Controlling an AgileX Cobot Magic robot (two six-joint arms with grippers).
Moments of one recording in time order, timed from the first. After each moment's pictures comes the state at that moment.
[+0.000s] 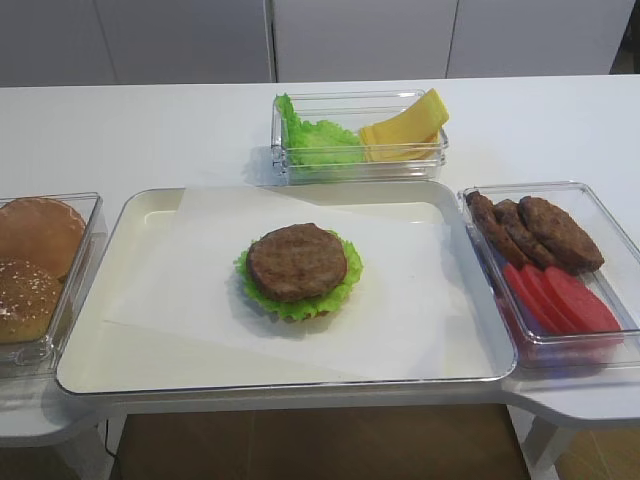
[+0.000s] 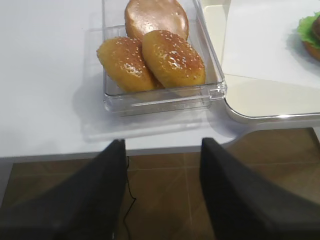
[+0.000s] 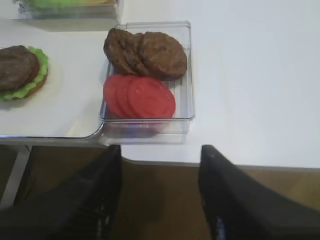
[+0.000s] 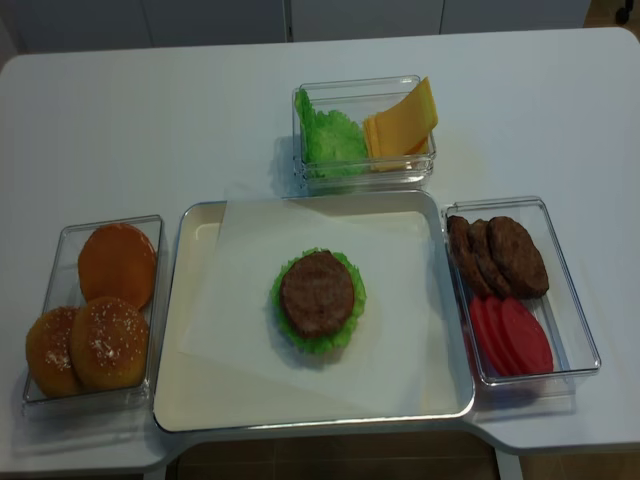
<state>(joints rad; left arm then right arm) 0.05 -0.02 -0.49 -0.03 1.19 -0.04 0.07 0.33 -0.83 0.08 1.27 0.04</state>
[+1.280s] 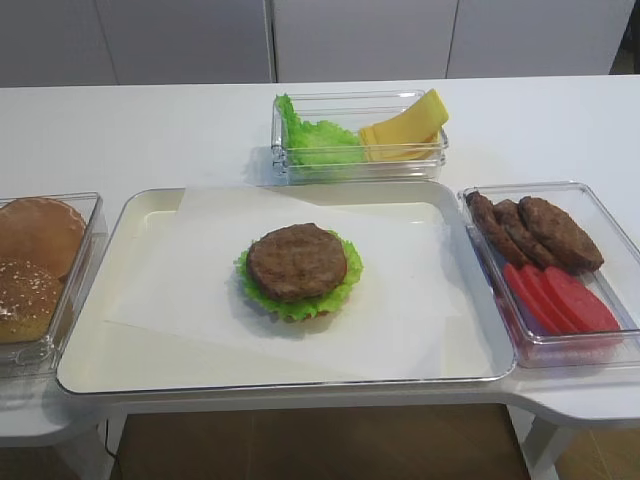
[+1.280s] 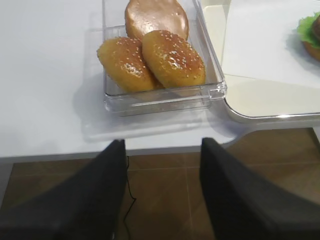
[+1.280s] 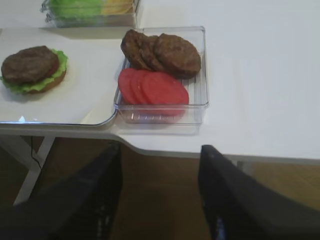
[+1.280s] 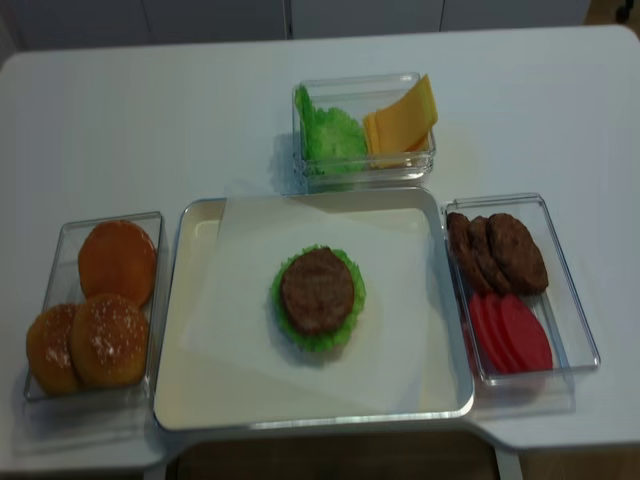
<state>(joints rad) 0.05 -0.02 -0.49 -0.03 1.19 -0.04 0.07 -0.02 -0.67 0.13 1.29 0.02</state>
